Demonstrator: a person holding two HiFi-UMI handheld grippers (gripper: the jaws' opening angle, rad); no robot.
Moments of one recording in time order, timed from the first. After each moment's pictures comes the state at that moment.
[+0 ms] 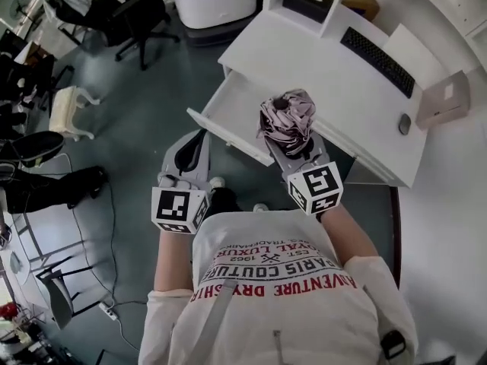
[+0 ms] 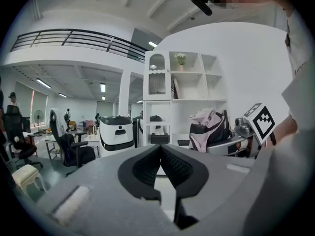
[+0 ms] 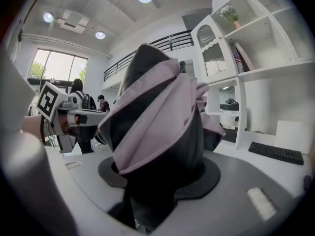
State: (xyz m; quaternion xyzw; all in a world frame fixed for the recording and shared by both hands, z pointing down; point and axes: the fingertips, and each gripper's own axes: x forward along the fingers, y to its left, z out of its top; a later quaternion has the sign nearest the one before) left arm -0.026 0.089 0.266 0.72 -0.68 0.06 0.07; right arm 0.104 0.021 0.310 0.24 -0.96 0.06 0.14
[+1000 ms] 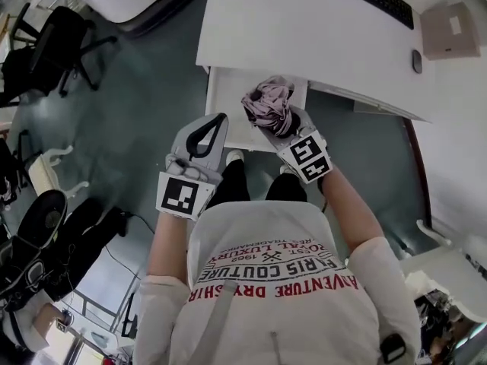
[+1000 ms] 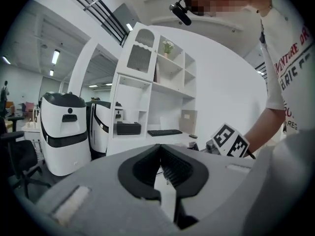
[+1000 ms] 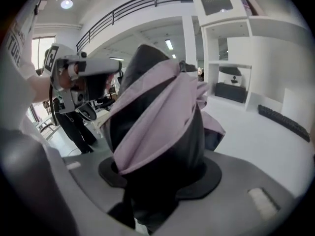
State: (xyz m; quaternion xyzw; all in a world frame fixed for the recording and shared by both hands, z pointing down) left arm -0.109 -0.101 0.381 0.90 -0.42 0.06 0.11; right arm -0.018 -0.089 0.519 0.30 -0.88 0.16 0.32
